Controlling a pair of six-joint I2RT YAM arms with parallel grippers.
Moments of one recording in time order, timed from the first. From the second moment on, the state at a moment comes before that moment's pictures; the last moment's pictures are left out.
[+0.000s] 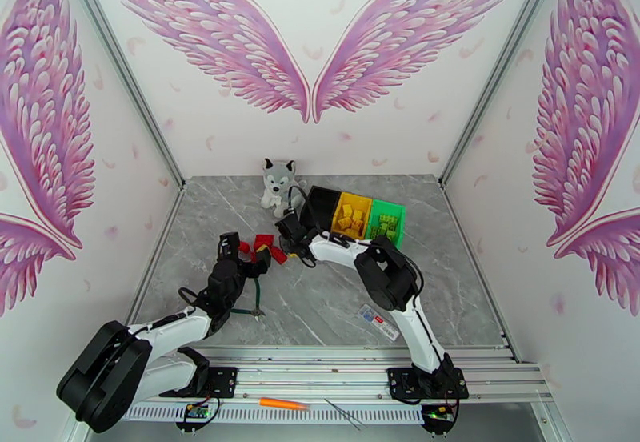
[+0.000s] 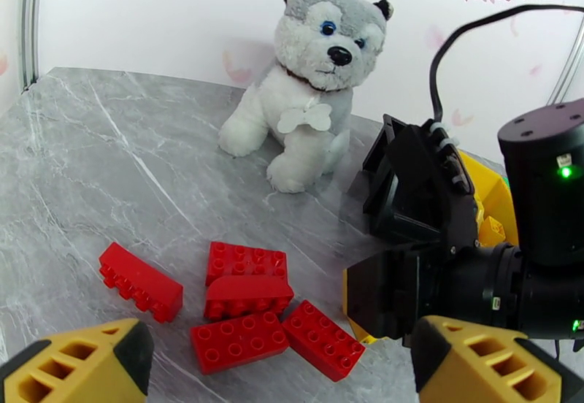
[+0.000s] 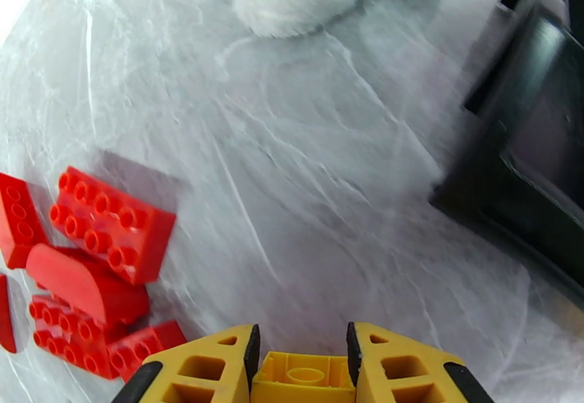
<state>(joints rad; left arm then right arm) -0.47 1.22 0.27 0.68 -0.27 -0.40 0.78 2.23 1.61 -0.29 0.24 0.47</state>
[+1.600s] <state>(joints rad) -0.60 1.64 0.59 0.73 -0.25 -0.34 0.54 1.93 1.51 -0.40 0.32 0.34</state>
